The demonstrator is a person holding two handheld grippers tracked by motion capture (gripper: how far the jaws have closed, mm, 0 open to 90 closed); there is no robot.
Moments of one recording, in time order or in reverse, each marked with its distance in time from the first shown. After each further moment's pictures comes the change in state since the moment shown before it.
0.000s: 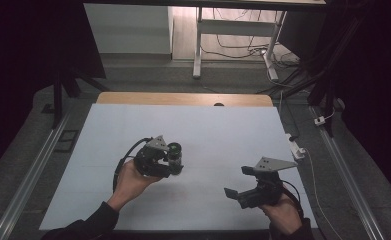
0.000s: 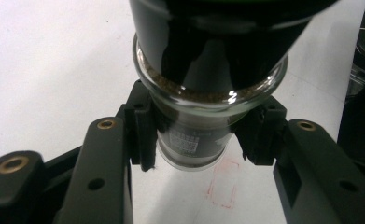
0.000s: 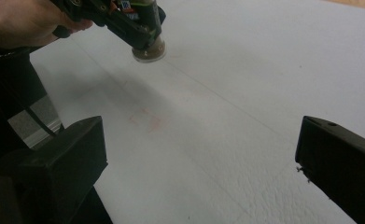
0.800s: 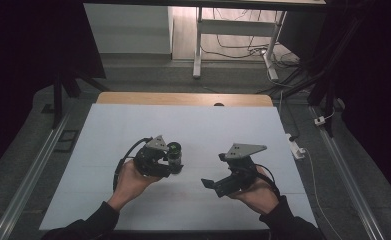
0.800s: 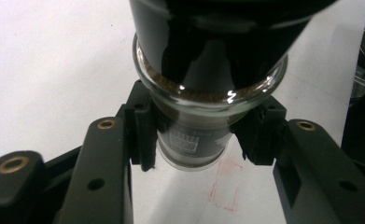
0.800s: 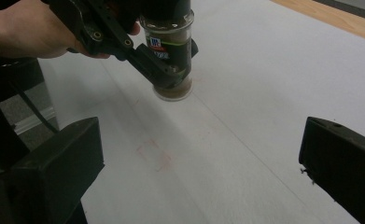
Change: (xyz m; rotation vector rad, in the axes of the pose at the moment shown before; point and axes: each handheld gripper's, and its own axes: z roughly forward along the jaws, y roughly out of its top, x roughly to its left) left arm -0.001 0.000 -0.002 -0.013 0.019 0.008; right arm 0.018 0.047 0.047 0.039 0.049 -0.140
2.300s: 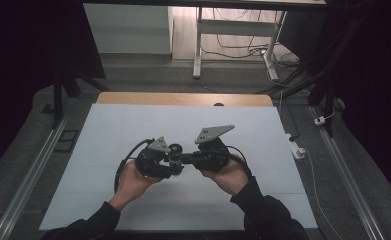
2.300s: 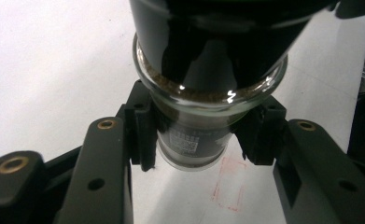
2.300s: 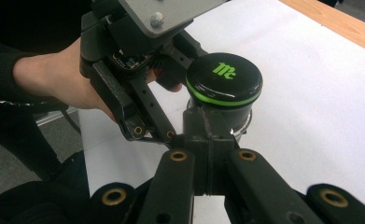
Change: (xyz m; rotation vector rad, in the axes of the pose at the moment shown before) left arm -0.001 -0.002 0.007 0.018 0.006 0.011; right arm 0.011 0.058 0.046 0.034 0.144 -0.075
